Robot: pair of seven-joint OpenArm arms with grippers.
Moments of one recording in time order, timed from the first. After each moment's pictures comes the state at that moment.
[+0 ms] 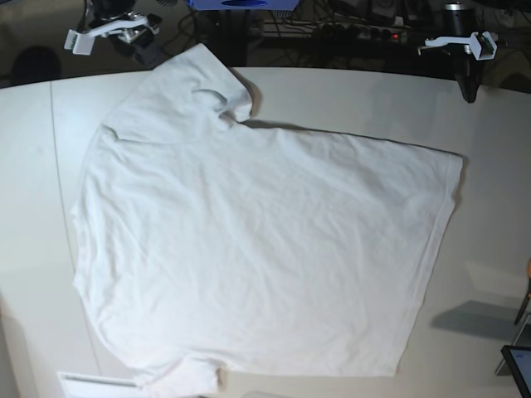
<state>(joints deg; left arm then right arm) 48.7 -23.3 -14.4 81.5 -27.7 -0.3 -41.8 -54.8 -4.9 15.2 108.8 43.3 15.7 -21.1</state>
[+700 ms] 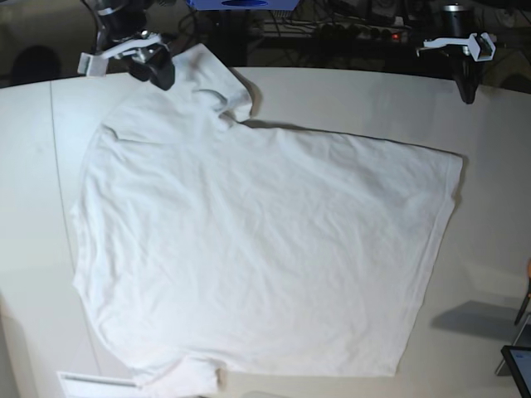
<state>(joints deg) 48.2 -23.2 -14.0 81.4 -27.7 -0.3 -41.7 -48.8 -2.9 10.4 108.4 42.8 15.7 -20.5</state>
